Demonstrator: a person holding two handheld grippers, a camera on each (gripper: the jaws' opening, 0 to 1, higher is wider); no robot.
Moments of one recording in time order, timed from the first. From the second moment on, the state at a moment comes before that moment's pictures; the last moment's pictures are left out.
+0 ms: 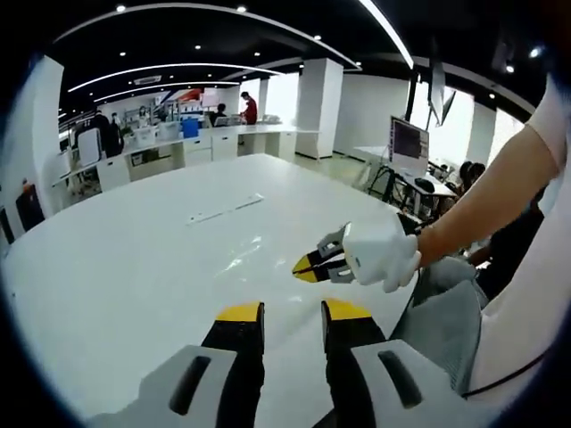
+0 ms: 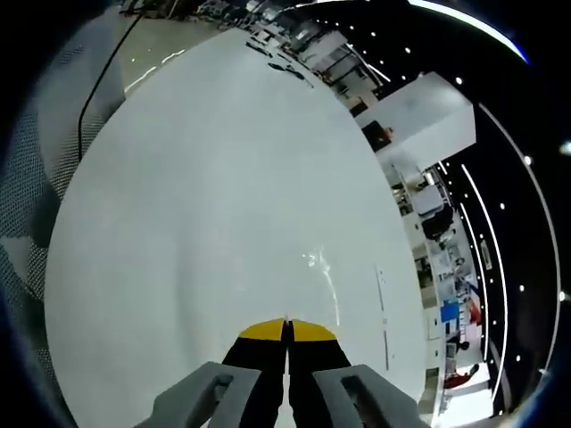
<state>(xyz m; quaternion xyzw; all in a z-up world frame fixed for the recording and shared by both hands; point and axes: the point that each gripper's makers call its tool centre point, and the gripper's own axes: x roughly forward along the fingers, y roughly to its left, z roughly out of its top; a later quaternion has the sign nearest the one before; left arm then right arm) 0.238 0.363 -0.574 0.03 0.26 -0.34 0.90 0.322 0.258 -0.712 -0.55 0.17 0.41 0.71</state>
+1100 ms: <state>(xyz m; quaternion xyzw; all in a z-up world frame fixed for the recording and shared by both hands) 0.234 0.364 -0.590 0.02 0.29 -0.33 0.90 0.351 0.249 -0.738 -0.55 0.20 0.41 0.70</state>
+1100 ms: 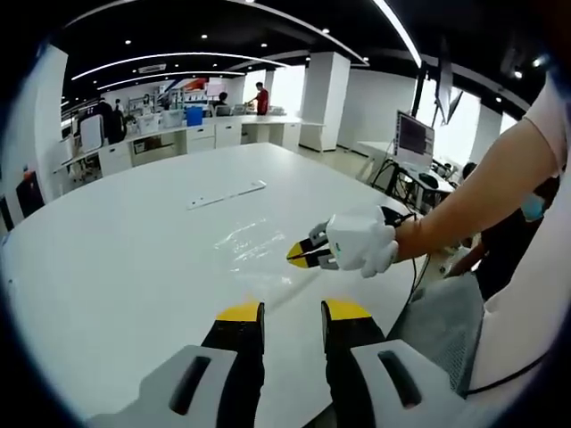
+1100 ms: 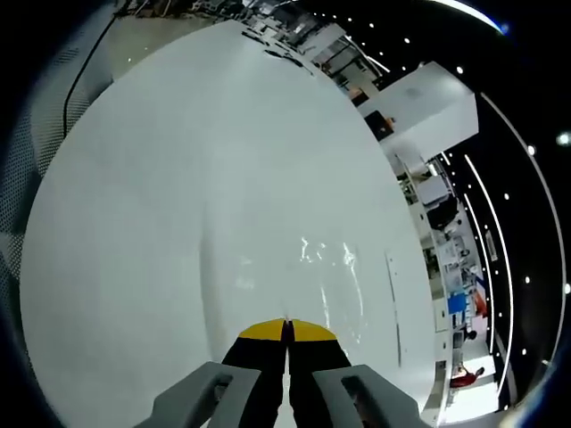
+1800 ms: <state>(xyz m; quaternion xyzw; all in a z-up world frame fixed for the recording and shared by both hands) 0.236 0.365 -0.597 0.02 0.30 -0.33 0.90 0.359 0.257 -0.743 -0.54 0.20 0.42 0.70</state>
